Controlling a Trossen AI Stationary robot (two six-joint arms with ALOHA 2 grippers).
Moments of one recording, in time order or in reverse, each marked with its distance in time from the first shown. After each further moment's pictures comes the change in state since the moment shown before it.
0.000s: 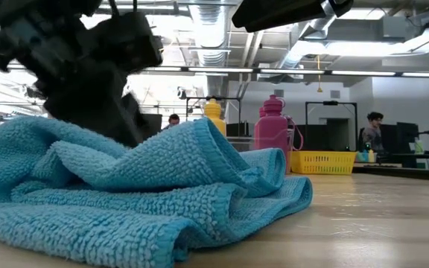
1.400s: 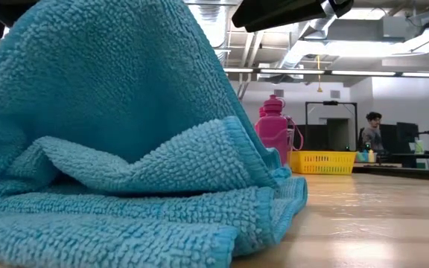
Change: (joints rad) left arm -0.141 0.000 0.000 0.390 0.061 0.078; right arm 0.000 0.000 0.000 0.000 0.001 0.008
